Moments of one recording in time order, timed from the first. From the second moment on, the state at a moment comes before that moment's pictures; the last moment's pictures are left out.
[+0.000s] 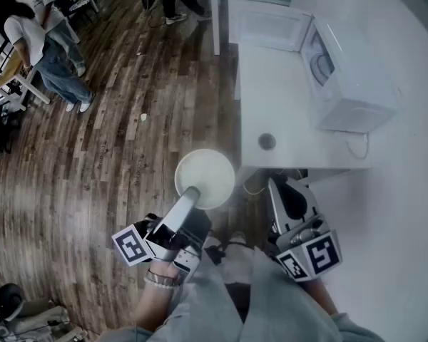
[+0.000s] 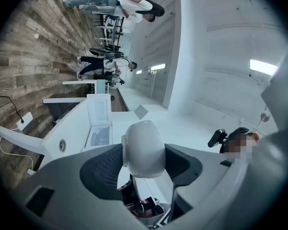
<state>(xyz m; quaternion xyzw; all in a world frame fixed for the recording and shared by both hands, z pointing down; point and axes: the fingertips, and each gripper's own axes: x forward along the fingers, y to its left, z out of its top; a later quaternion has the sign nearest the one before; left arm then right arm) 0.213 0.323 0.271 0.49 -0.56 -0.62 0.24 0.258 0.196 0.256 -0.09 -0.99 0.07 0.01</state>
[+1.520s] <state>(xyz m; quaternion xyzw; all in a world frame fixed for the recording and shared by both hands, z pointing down) 0.170 0.401 0.275 0.49 -0.56 -0.62 0.24 0.226 0.260 0.255 -0.04 -1.00 0.06 0.00</state>
